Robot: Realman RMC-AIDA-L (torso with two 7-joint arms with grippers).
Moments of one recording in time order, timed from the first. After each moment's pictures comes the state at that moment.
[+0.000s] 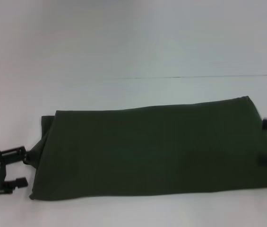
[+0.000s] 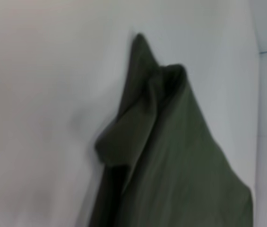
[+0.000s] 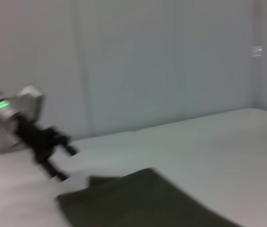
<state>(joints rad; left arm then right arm) -0.55 -1.99 0.12 0.68 2.55 1.66 -2.60 0.47 1.88 -0.47 -0.59 -2.02 -1.81 1.12</state>
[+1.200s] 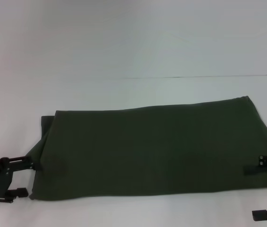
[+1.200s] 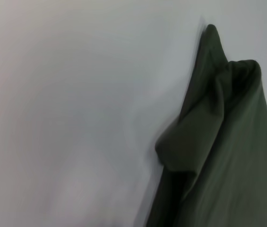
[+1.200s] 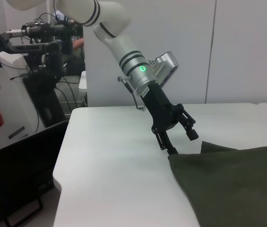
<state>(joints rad) -0.59 -1.98 0.17 0.62 2.66 1.53 -2.70 0.52 1.88 -0.57 -0.60 -2.18 -1.97 1.00</state>
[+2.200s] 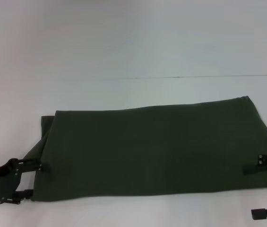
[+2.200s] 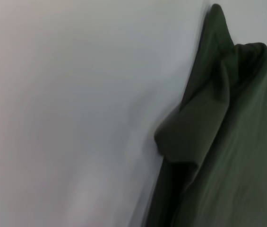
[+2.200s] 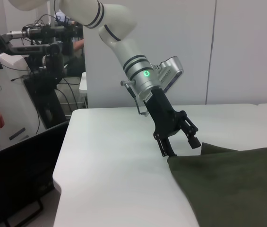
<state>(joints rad) -0.62 -1.97 0.20 0.57 2.67 1.50 -2.72 0.53 1.87 -0.57 -0.59 -2.18 -1.96 1.00</state>
